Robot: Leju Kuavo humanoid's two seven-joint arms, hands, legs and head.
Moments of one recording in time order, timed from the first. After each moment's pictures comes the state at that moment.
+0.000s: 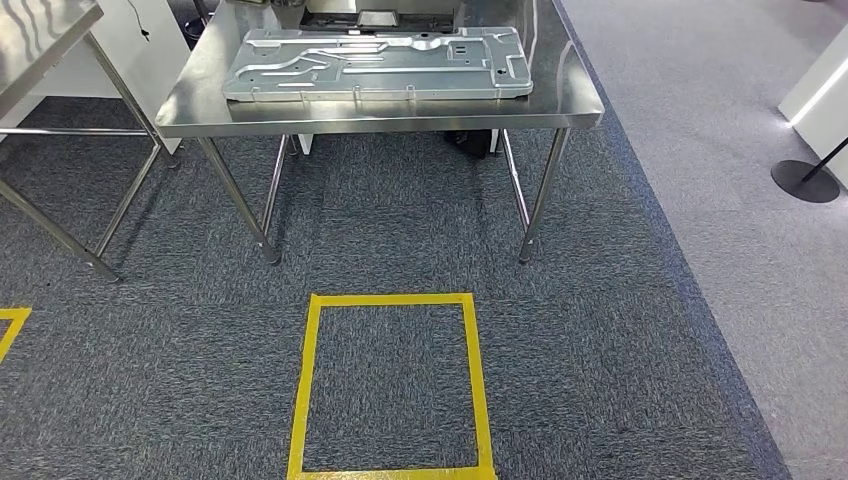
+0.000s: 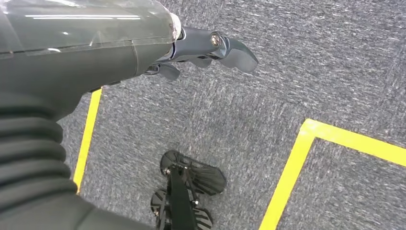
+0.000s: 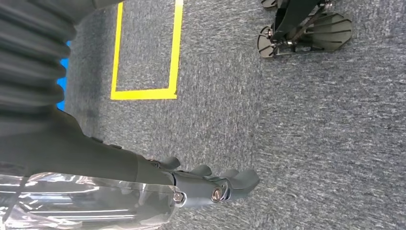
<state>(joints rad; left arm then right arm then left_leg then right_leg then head) -0.08 -0.10 1.24 -0.20 -0.84 -0.03 -0.31 -0.04 0.04 -0.73 -0.20 0.70 -0.10 -0.04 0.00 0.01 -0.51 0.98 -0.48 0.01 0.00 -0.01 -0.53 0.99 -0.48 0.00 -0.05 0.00</state>
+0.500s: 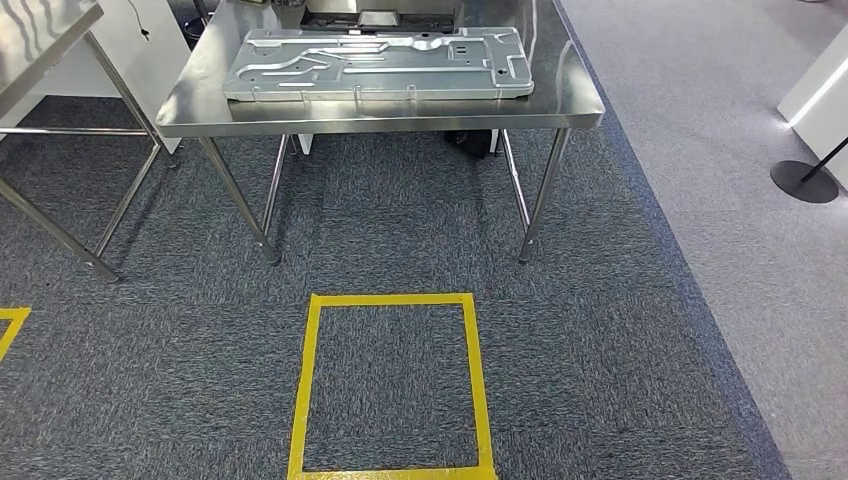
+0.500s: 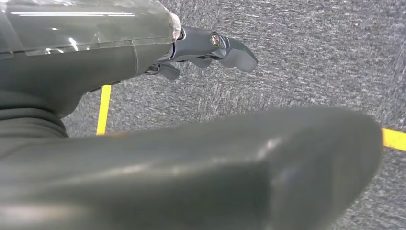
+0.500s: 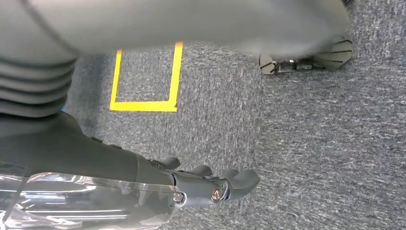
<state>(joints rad) -0.01 -0.07 0.87 -0.25 -0.57 -0.02 -0.21 0.01 0.03 -0.52 -0.25 0.48 -0.07 -0.02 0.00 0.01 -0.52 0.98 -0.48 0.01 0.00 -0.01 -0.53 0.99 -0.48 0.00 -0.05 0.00</state>
